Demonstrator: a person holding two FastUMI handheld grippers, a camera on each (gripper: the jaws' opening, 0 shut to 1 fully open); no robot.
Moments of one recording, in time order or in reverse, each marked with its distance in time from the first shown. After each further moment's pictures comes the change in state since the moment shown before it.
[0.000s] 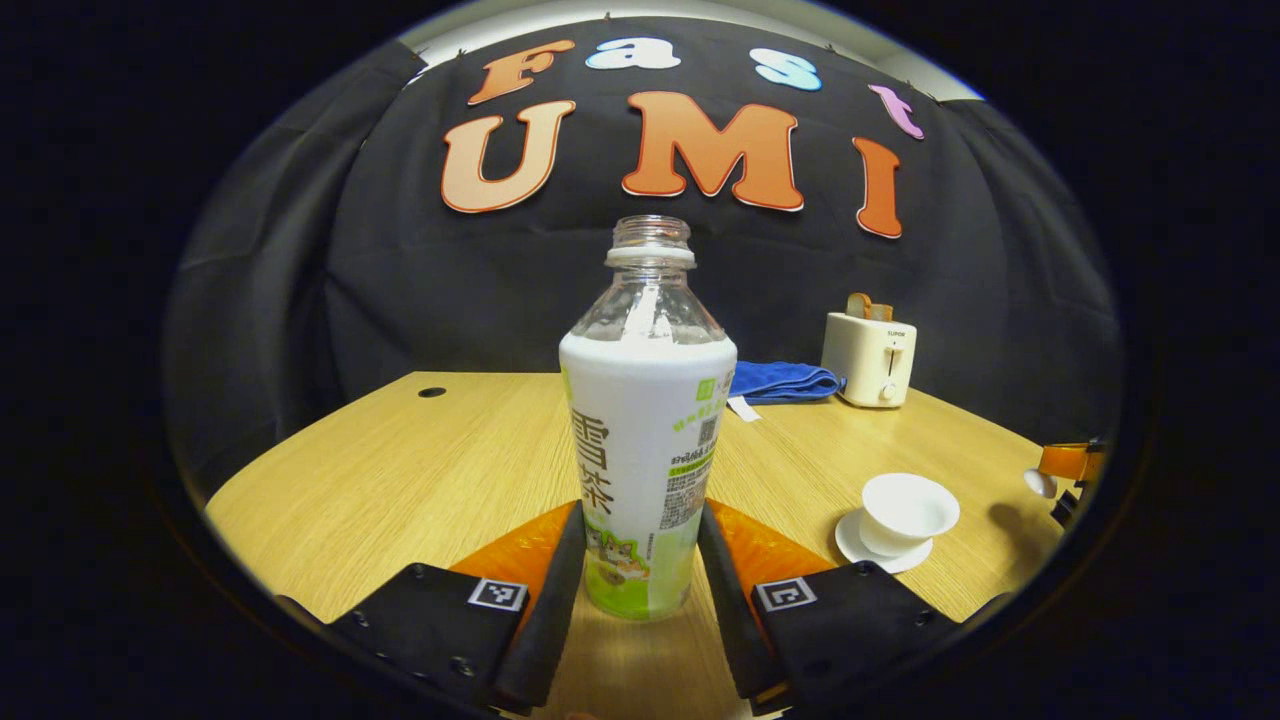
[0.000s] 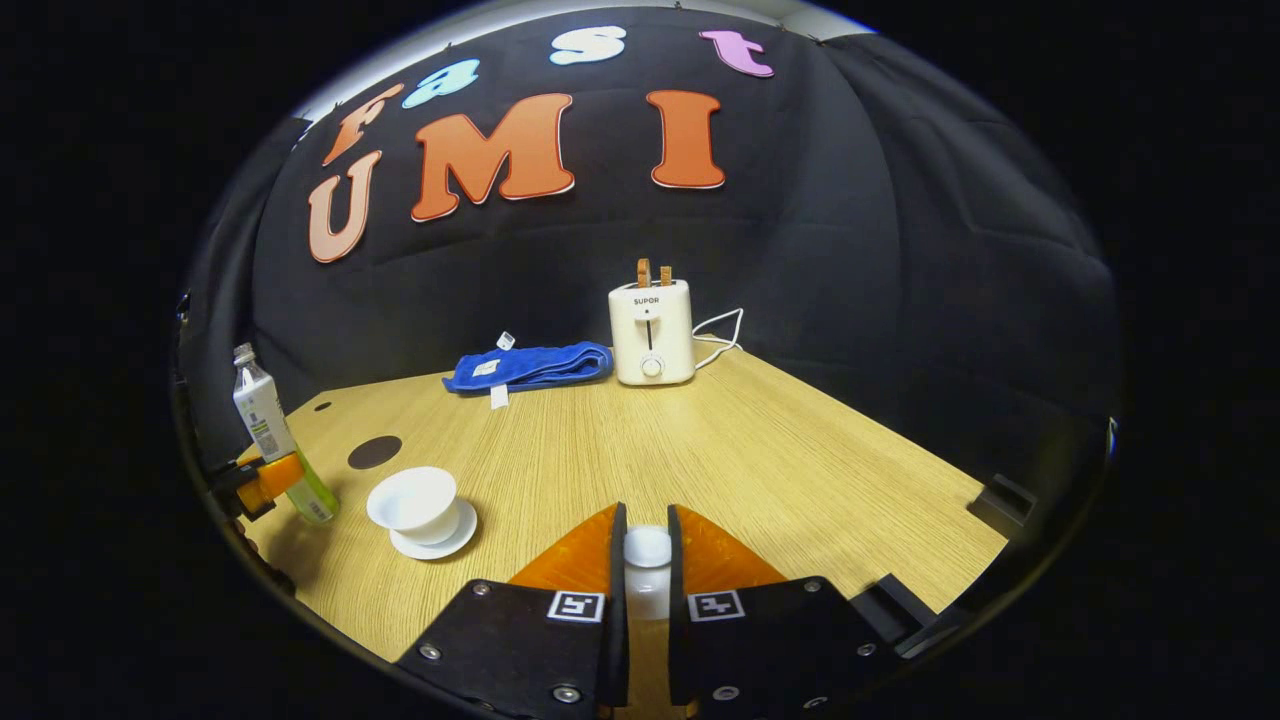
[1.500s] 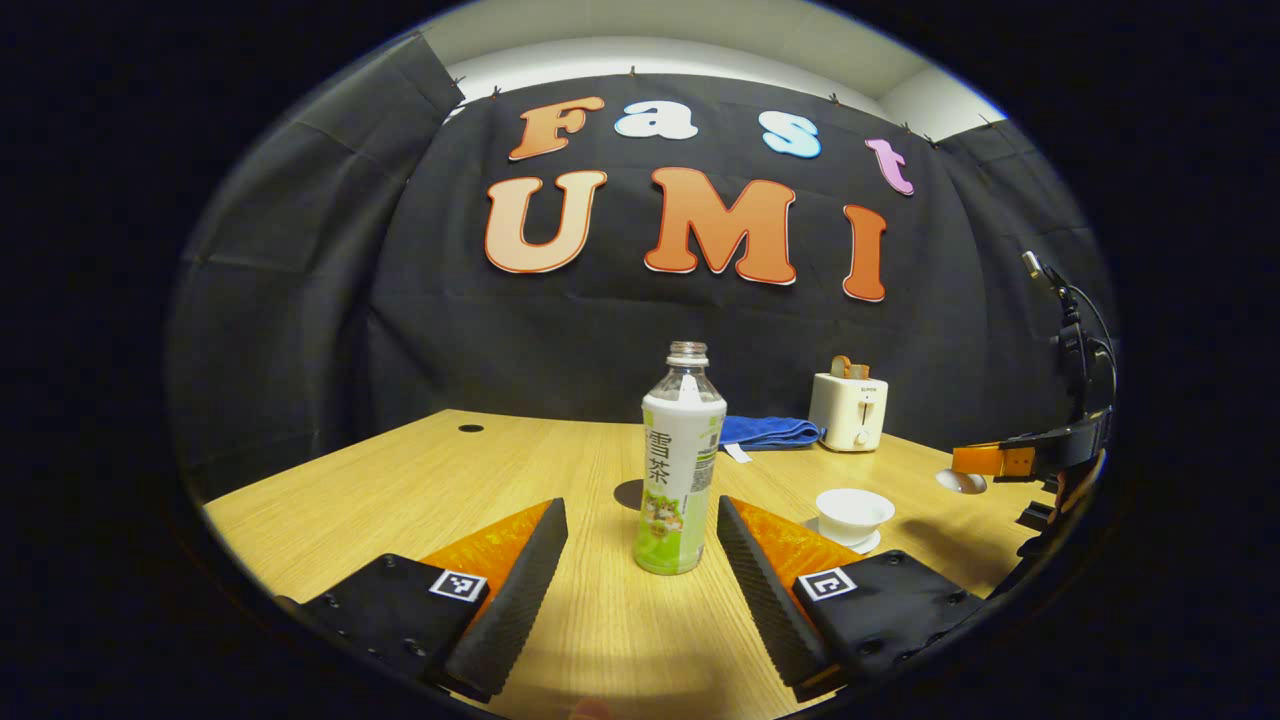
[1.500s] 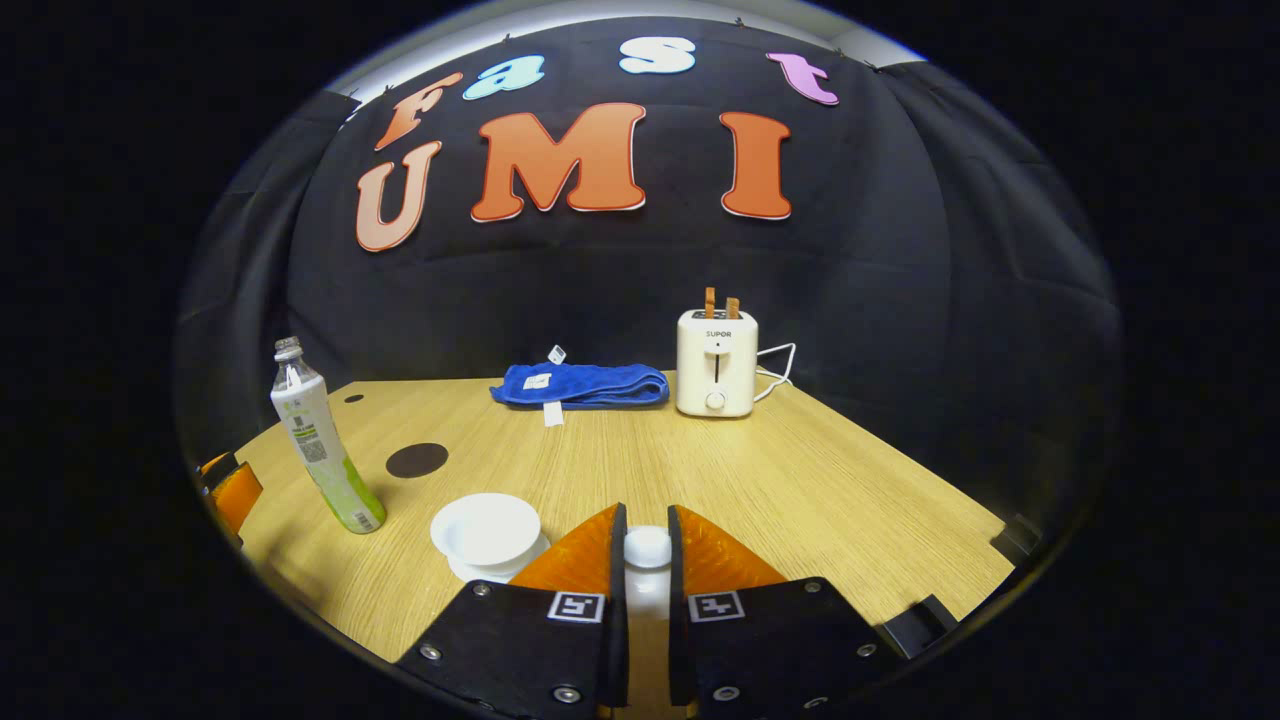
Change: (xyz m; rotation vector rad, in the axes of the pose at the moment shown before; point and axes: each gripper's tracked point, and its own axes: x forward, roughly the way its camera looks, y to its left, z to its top) left arm -0.083 0.012 0.013 -0.077 -0.178 -0.003; right arm 0.008 0.057 0.021 -0.094 -0.057 0.071
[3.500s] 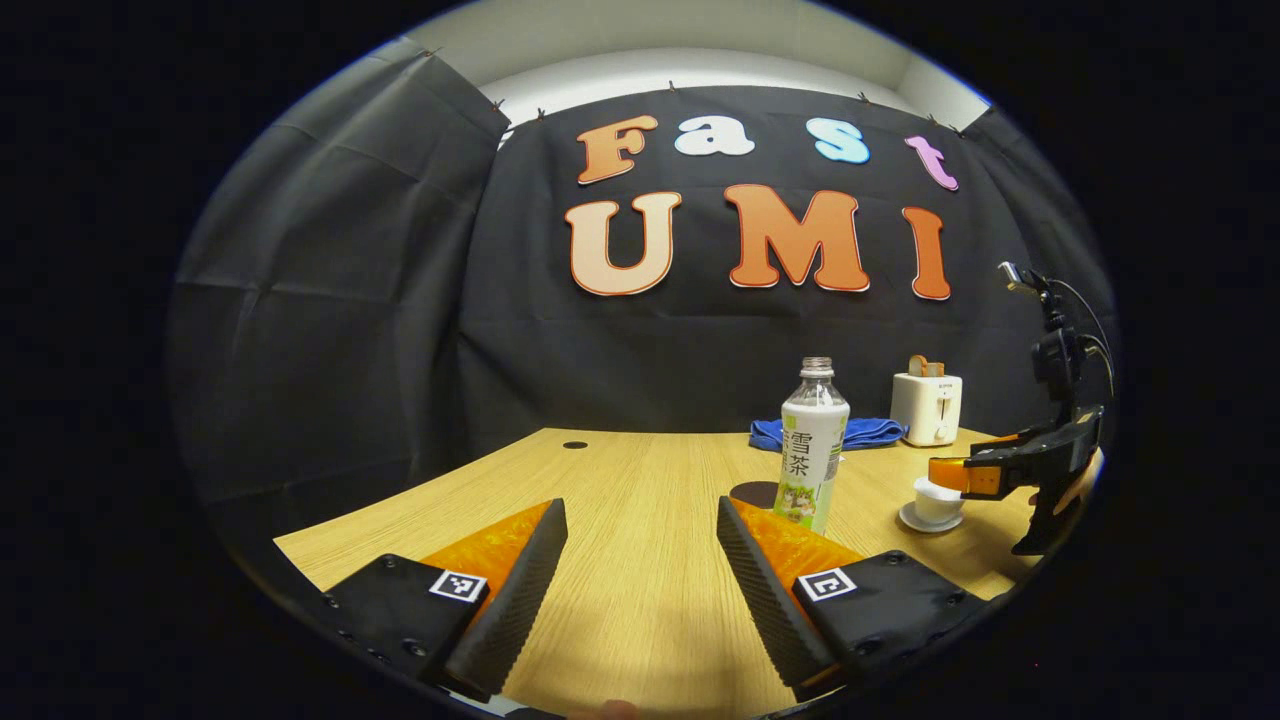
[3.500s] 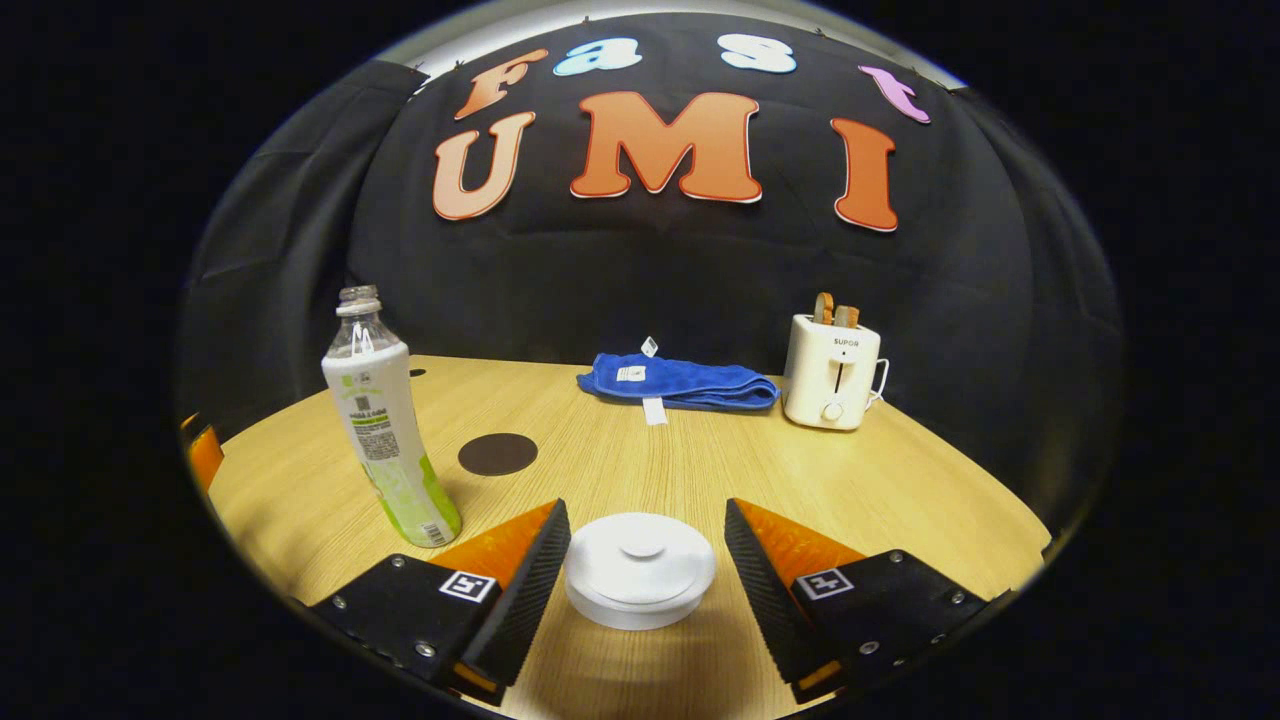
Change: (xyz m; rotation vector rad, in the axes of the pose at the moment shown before) left arm -0.061 0.113 0.019 0.066 -0.054 0.241; right arm 0.036 0.130 -0.005 -0.103 0.002 0.179
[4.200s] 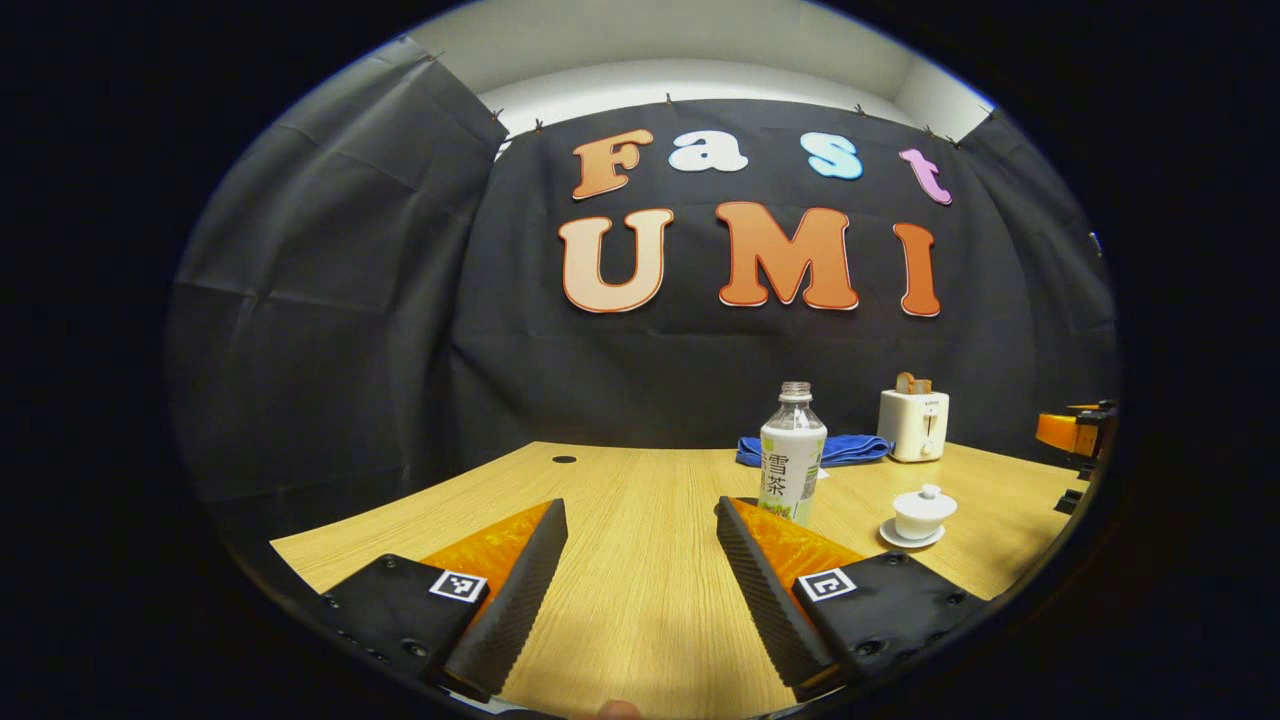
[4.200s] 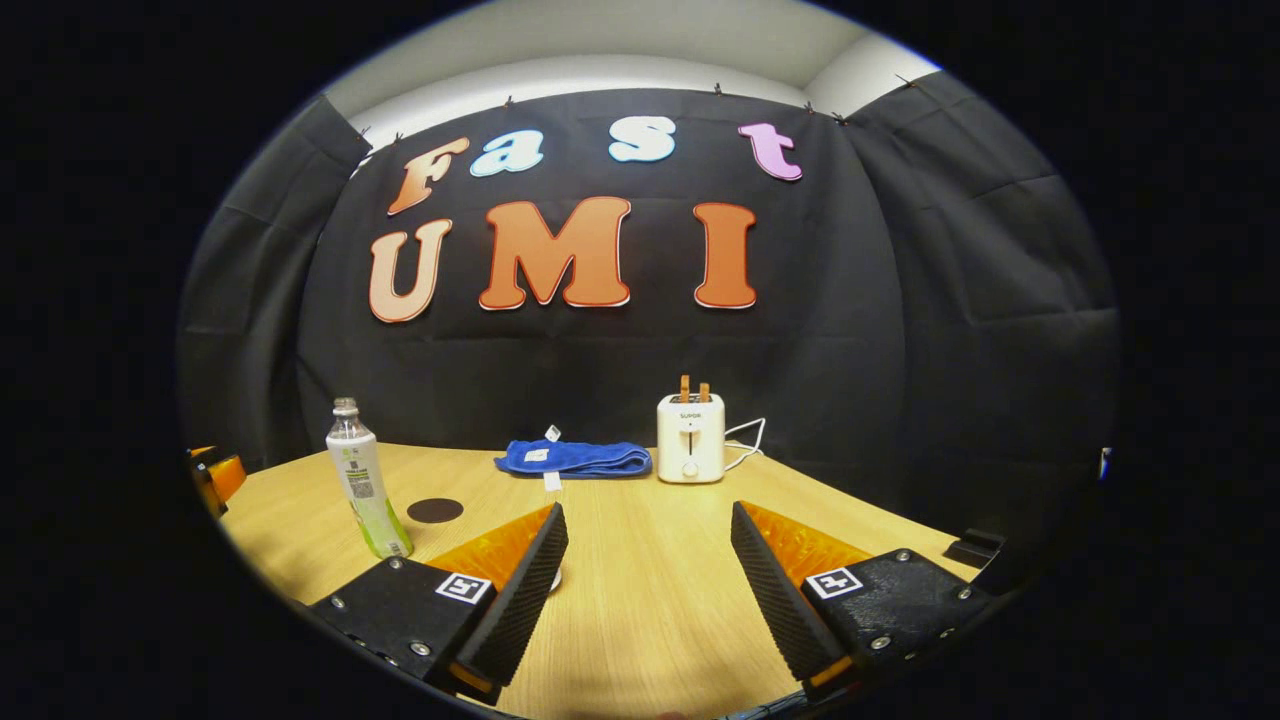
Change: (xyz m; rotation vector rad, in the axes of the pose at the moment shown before) left arm -0.007 -0.014 0.017 -0.016 -0.041 -0.028; right arm -0.125 -0.105 0.031 0.097 -0.257 -0.204
